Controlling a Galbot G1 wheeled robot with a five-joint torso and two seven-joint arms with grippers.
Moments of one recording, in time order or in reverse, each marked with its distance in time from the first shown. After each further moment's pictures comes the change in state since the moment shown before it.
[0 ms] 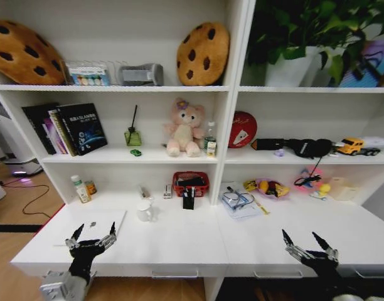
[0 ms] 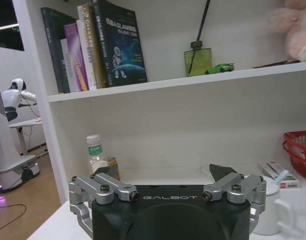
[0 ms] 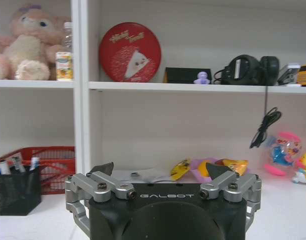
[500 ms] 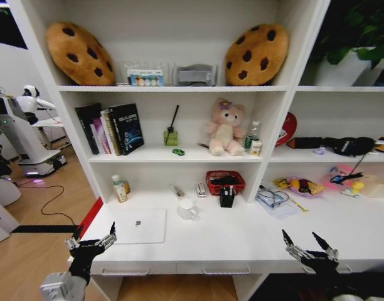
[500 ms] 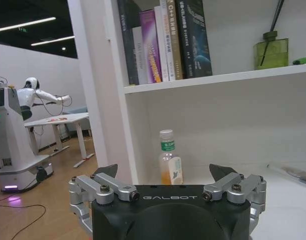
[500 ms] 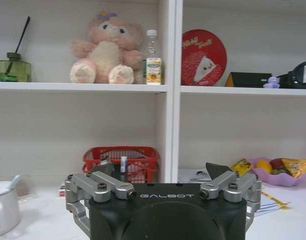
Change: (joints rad) left arm 0.000 0.000 0.000 0.000 0.000 0.000 0.000; right arm 0.000 0.000 0.000 0.000 0.000 0.000 0.000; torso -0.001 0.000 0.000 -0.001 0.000
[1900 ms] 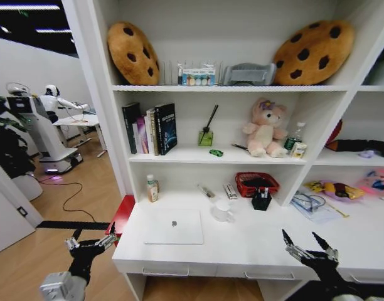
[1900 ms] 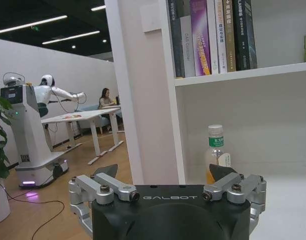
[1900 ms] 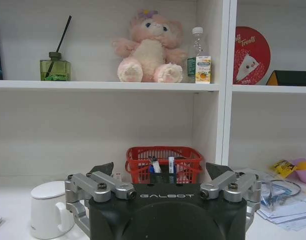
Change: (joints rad) left arm 0.000 0.000 0.000 0.000 0.000 0.000 0.000; right arm 0.000 0.000 0.000 0.000 0.000 0.000 0.000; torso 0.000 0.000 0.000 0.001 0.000
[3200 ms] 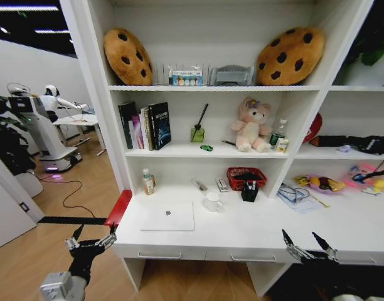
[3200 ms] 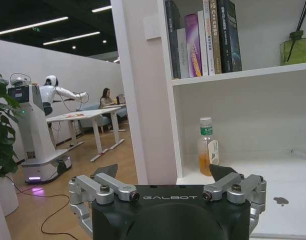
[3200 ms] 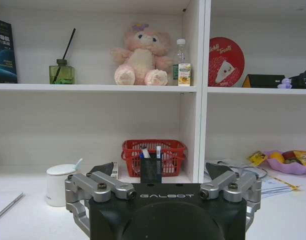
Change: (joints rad) left arm 0.000 0.000 0.000 0.000 0.000 0.000 0.000; right arm 0.000 0.000 0.000 0.000 0.000 0.000 0.000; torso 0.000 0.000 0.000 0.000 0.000
